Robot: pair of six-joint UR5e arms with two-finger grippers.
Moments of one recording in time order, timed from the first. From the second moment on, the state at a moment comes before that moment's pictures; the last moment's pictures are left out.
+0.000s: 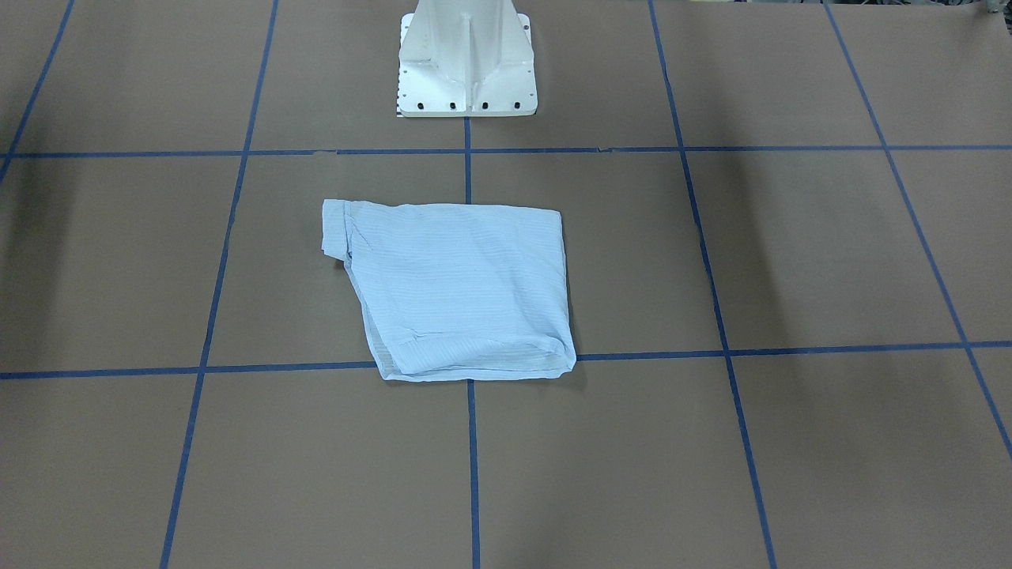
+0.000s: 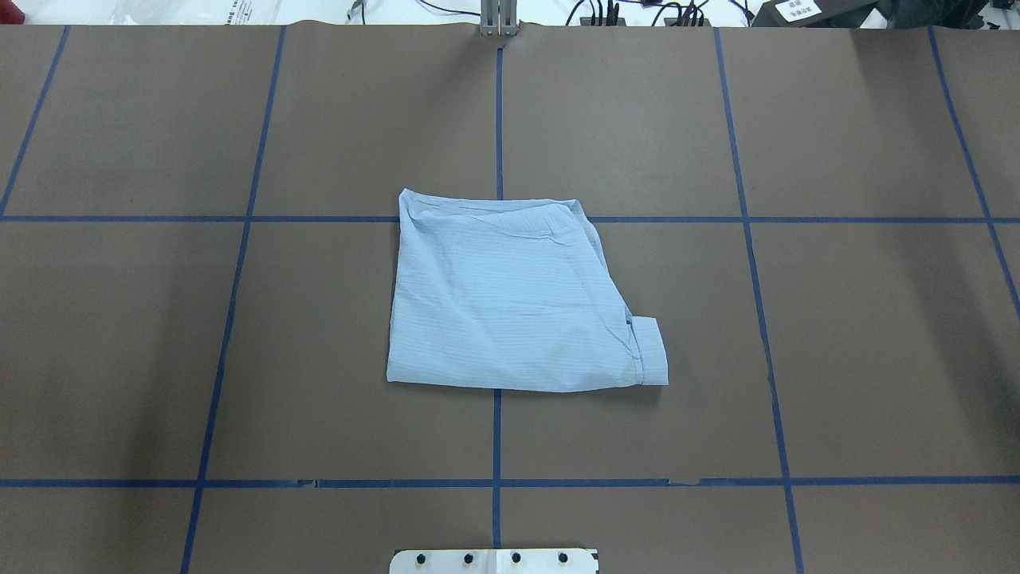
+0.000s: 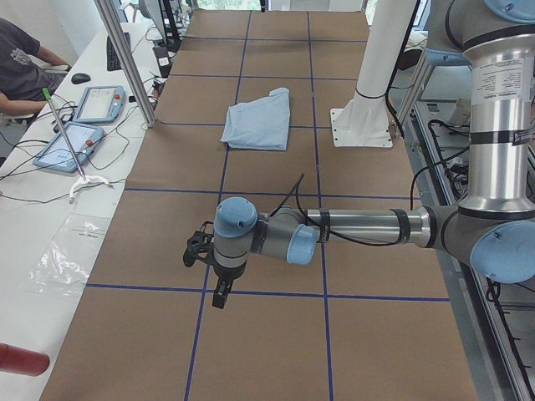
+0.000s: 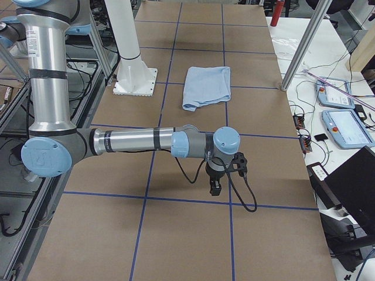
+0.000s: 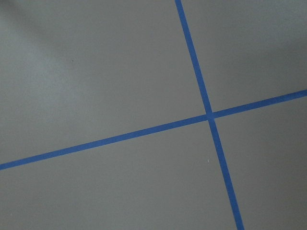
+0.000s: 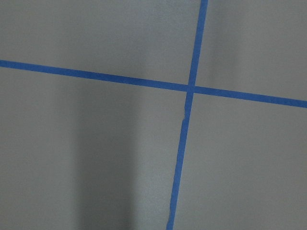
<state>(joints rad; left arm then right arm) -1.58 -1.49 -1.69 -1.71 -2.25 0.06 1.51 -1.56 1.65 -1.67 2.35 -0.09</state>
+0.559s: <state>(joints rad) -1.58 -1.47 -1.76 -1.54 -2.37 0.07 1.51 -1.56 1.64 -1.67 2.35 -0.09</state>
